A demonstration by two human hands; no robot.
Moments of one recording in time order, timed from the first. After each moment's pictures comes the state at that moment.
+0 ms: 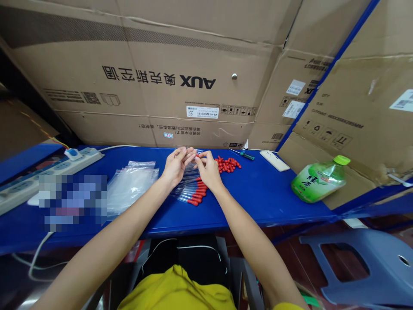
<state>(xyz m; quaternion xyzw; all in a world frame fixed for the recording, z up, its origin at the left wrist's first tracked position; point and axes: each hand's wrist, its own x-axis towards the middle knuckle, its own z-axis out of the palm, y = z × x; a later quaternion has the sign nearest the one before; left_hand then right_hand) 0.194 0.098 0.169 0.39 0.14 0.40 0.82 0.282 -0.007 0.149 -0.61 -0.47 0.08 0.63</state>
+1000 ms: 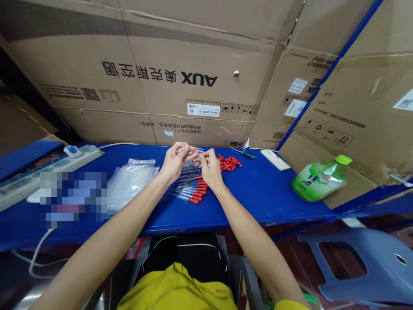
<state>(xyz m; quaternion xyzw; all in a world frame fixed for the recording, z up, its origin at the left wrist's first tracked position) 0.184 0.099 0.180 0.48 0.08 0.39 0.78 0.278 -0.010 0.149 -0.57 -0.47 0.04 0.67</state>
